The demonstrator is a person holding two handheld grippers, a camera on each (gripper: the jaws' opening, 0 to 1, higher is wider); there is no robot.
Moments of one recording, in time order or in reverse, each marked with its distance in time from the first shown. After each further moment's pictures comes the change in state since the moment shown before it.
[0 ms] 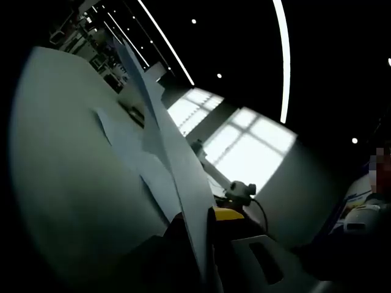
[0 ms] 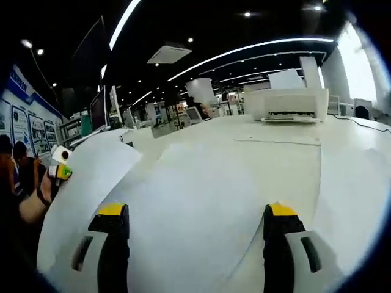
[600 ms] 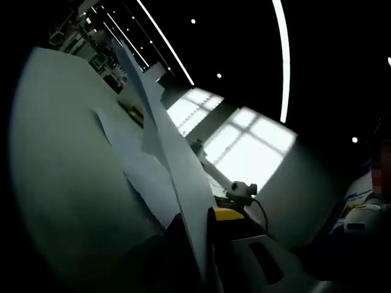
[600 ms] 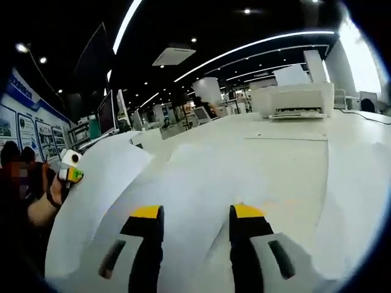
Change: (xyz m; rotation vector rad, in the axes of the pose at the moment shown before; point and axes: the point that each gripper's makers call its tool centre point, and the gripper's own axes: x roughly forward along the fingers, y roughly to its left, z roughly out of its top) left arm 0.001 -0.001 -0.001 0.005 0.001 0.002; right arm -0.006 0.010 -0.004 -0.007 0.019 0.035
